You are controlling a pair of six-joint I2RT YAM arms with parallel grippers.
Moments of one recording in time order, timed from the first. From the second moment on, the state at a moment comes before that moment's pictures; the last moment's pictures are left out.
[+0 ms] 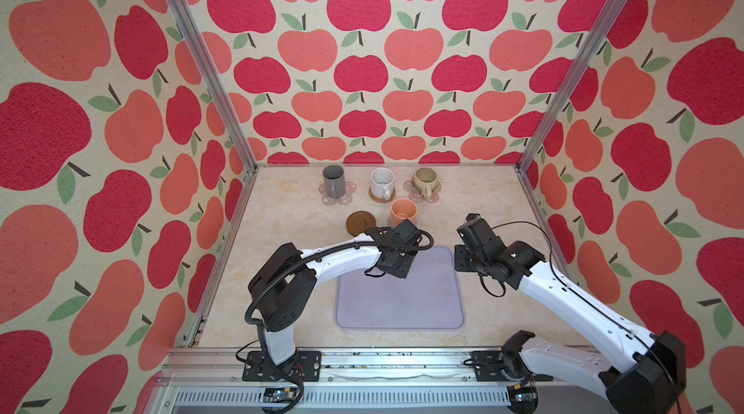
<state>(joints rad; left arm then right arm) -0.93 1.81 1.29 -0.69 -0.02 -0.43 0.69 1.09 0.91 -0.87 0.26 0.54</state>
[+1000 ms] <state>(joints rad) -0.94 1.85 1.33 -0.71 -0.07 -0.45 0.69 1.02 0.89 -0.90 0.26 0.52</state>
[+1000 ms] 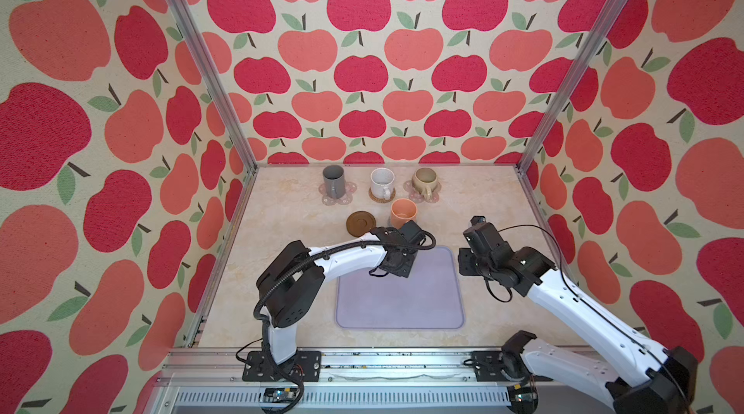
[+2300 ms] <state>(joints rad) -0.84 1.72 1.30 -0.76 -0.07 -0.45 0.68 1.00 0.88 -0.91 0.27 0.52</state>
